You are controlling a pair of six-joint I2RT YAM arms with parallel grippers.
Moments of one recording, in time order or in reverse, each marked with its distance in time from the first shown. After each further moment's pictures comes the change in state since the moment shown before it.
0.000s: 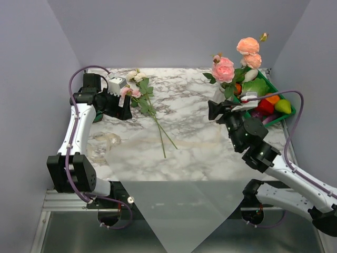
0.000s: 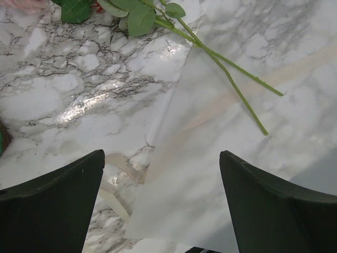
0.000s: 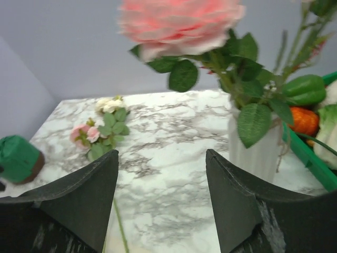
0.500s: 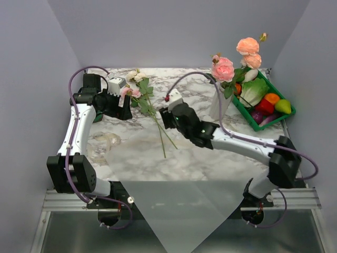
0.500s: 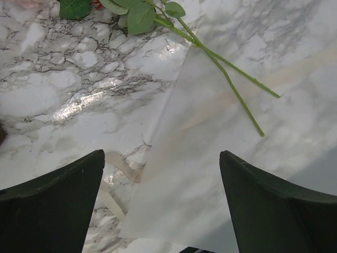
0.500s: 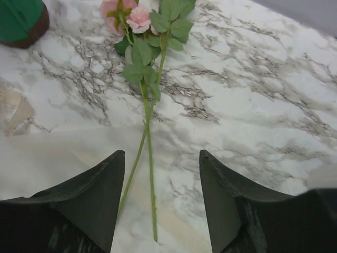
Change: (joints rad) left arm 0.000 -0.006 -0.006 0.002 -0.001 -0.030; right arm 0.204 0.645 0.320 -0.124 -0.134 -0.086
